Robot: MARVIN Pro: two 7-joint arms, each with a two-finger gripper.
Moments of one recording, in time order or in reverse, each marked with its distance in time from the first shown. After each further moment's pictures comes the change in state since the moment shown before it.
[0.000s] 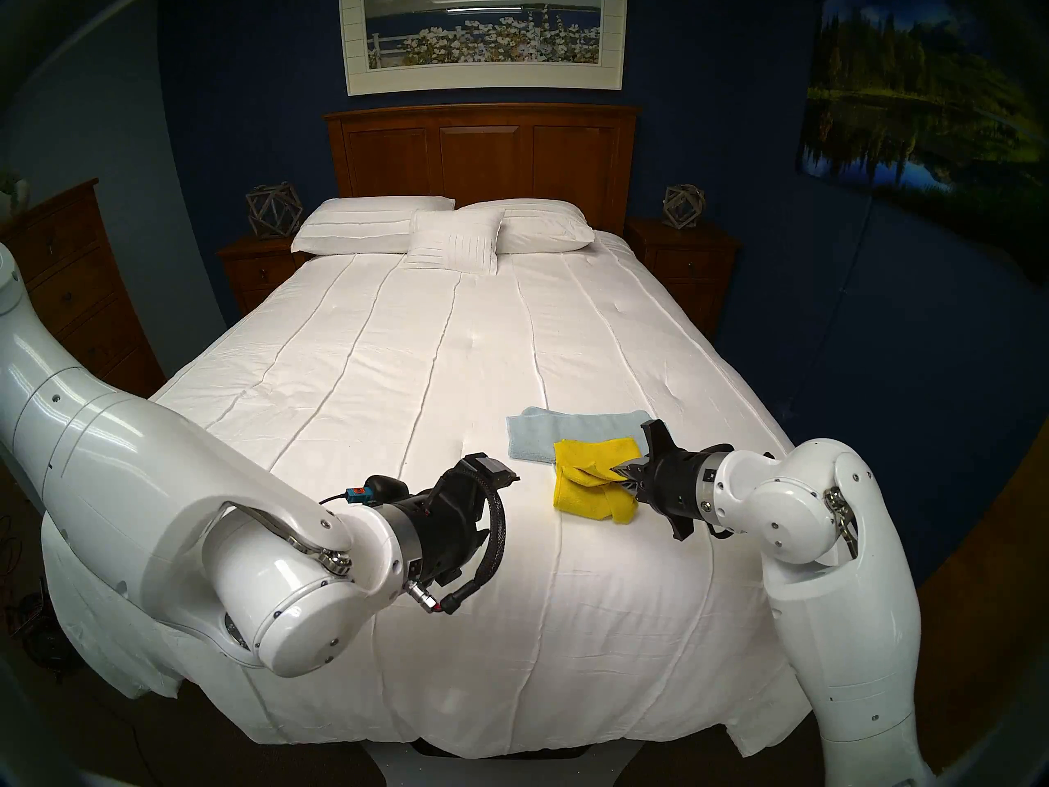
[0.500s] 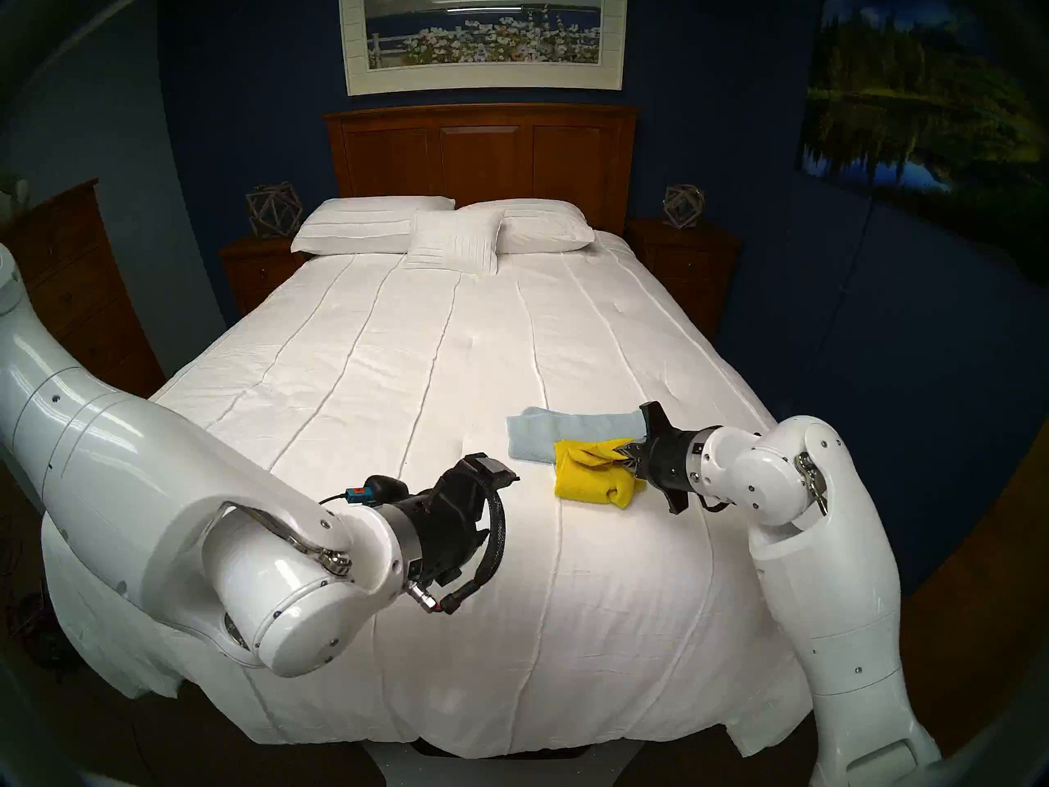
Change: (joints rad) left arm 0.000 0.001 0.000 0.000 0.002 0.000 0.001; right arm 0.146 0.004 -0.067 0.174 -0.050 -0.016 0.031
